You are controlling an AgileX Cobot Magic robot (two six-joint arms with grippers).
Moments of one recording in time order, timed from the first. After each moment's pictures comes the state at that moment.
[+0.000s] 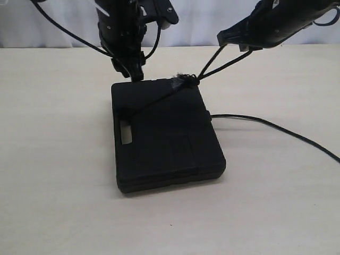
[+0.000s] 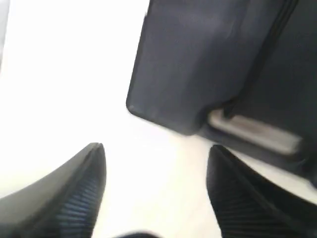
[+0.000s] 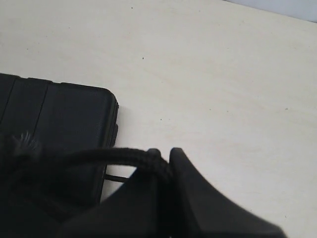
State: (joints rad) left arm -0.48 2.04 -1.86 0.30 1.22 0.47; right arm 0.26 1.73 -1.39 -0.09 0.64 0.07
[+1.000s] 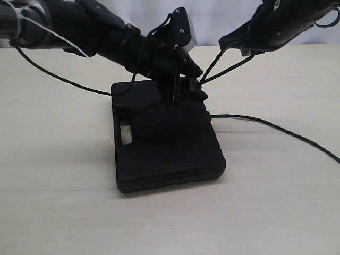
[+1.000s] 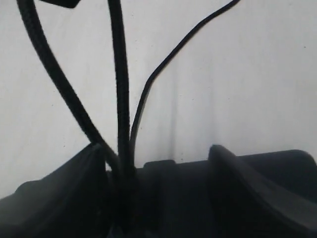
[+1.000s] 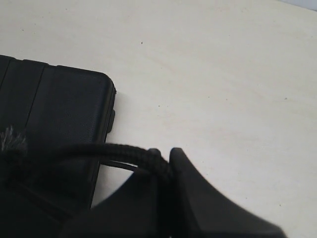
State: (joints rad) left arm -0.36 2.04 -1.47 -1.14 0.71 1.83; right arm 0.26 1.73 -1.39 -0.09 0.68 0.04
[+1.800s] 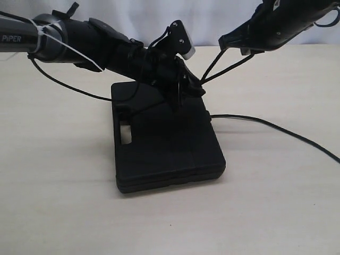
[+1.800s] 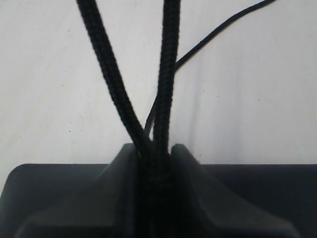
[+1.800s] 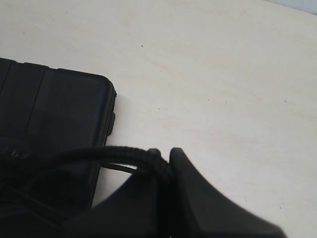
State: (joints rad) left arm -0.36 2.13 -1.47 -1.29 0.64 1.89; right arm 0.26 1.73 -1.39 -0.09 0.67 0.04
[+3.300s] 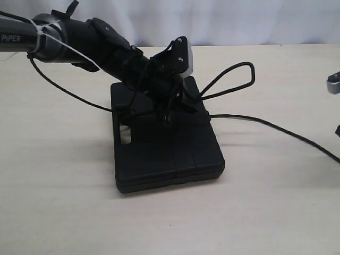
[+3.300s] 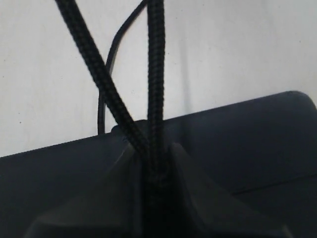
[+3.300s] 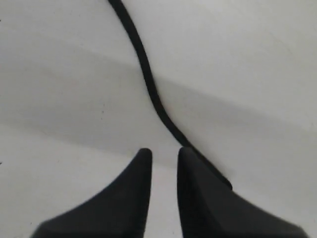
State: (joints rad) left arm -0.36 2.13 -1.47 -1.07 0.75 1.89; right arm -0.21 1.78 -1.15 -0.22 1.01 -0.42
